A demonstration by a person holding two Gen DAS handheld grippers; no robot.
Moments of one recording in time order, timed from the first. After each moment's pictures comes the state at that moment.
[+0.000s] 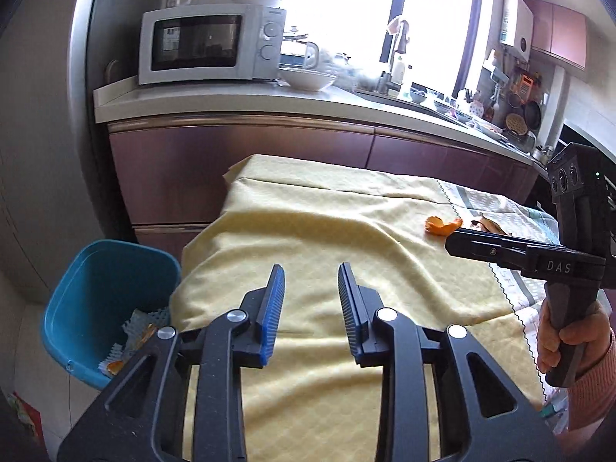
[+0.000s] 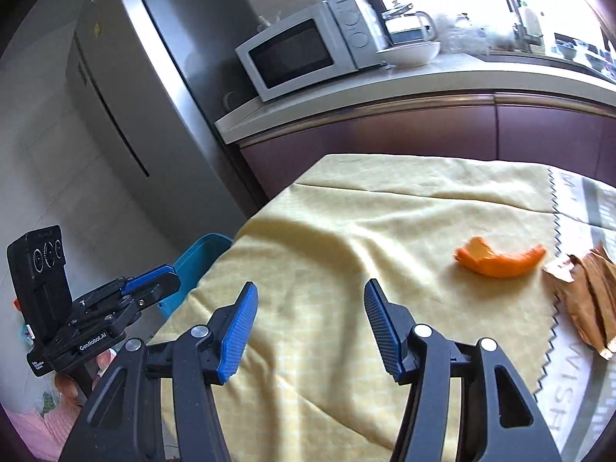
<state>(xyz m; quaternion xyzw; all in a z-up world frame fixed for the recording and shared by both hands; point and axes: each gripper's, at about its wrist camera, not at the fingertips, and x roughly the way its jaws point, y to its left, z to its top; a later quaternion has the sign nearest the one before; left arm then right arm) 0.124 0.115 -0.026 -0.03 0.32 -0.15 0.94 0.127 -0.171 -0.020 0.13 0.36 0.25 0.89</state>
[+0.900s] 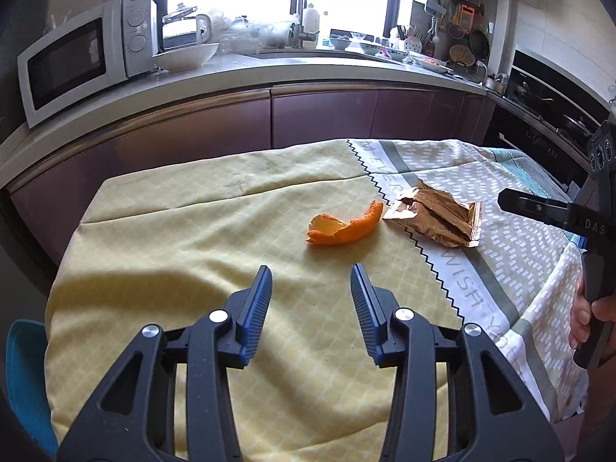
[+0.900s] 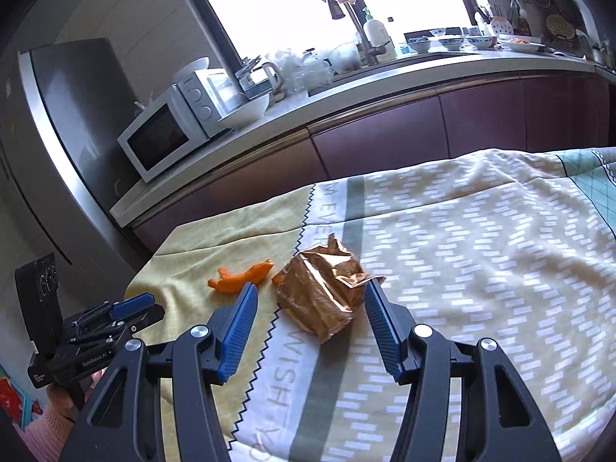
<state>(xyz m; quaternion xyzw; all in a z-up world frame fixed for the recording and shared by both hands) 0.206 -0.085 -0.050 0.07 0.37 -0.26 0.89 0.102 -0.362 -0.045 0.21 0.32 0.05 0.92</state>
